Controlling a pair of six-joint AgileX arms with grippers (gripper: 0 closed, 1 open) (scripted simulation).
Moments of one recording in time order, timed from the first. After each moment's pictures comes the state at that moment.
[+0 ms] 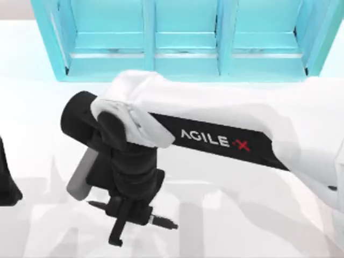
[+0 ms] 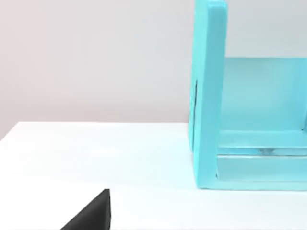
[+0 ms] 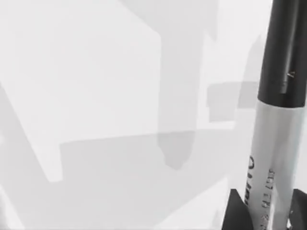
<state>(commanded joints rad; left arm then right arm) 0.00 0.00 0.00 0.00 0.00 0.00 1.00 2.28 1.90 -1.18 -0.08 -0.26</state>
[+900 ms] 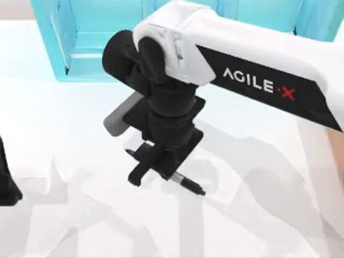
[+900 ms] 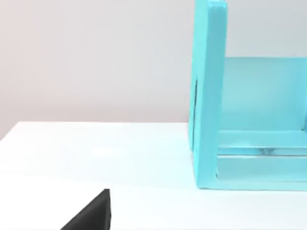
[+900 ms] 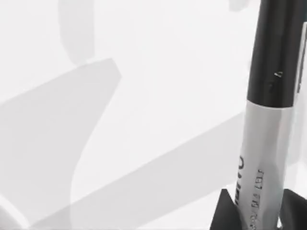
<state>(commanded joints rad) 0.00 0.00 0.00 0.00 0.00 0.00 0.85 2.24 2.01 -1.38 -0.07 -0.11</state>
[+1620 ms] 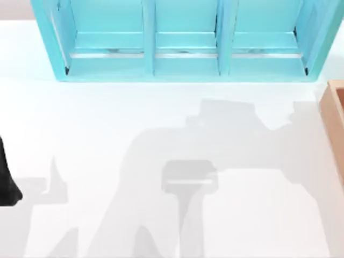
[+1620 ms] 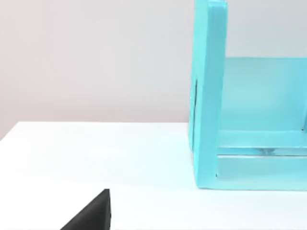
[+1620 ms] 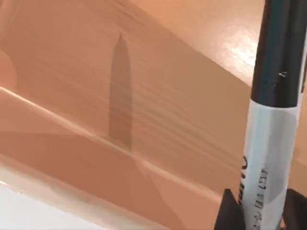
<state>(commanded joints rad) 0.00 0.00 0.00 0.00 0.00 0.00 -0.09 2.03 1.77 -1.42 0.04 0.91</state>
